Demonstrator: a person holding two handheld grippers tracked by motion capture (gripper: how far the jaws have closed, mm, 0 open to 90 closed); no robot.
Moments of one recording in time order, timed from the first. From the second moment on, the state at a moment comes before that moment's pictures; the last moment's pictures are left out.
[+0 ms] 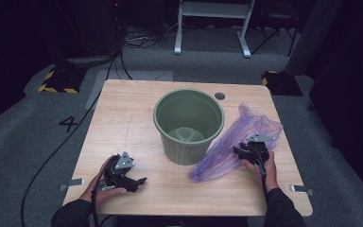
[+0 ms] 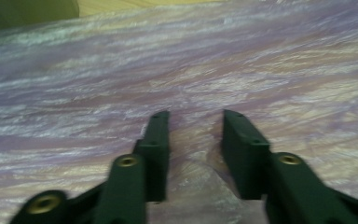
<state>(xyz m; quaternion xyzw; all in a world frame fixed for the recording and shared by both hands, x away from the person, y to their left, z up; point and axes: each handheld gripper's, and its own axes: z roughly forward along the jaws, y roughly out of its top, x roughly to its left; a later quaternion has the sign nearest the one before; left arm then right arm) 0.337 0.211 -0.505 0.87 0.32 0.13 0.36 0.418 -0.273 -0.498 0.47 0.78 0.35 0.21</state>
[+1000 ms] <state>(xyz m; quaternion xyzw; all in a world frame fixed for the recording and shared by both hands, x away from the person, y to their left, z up) 0.338 0.211 -0.505 0.87 0.31 0.12 0.36 0.402 -0.280 -0.476 0.45 0.75 0.43 0.23</state>
